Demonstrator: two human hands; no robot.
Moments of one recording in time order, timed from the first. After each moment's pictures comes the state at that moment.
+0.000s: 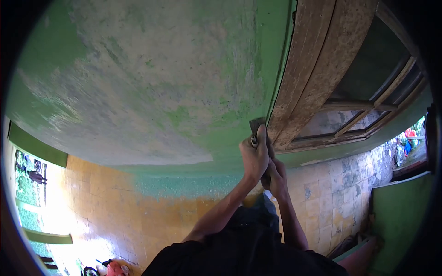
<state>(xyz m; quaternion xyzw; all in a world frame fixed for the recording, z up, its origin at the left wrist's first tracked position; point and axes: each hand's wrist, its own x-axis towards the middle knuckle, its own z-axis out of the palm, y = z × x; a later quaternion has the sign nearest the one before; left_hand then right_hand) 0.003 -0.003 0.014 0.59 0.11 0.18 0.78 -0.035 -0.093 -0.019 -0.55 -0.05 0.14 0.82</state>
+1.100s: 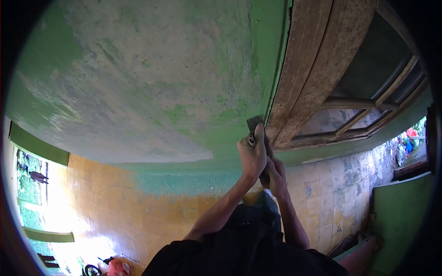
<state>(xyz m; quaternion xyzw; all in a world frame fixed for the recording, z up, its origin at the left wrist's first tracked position) 0.002 -0.004 0.014 0.59 0.12 0.19 0.78 -0.038 -0.096 -0.022 -0.57 -0.05 0.16 0.81</state>
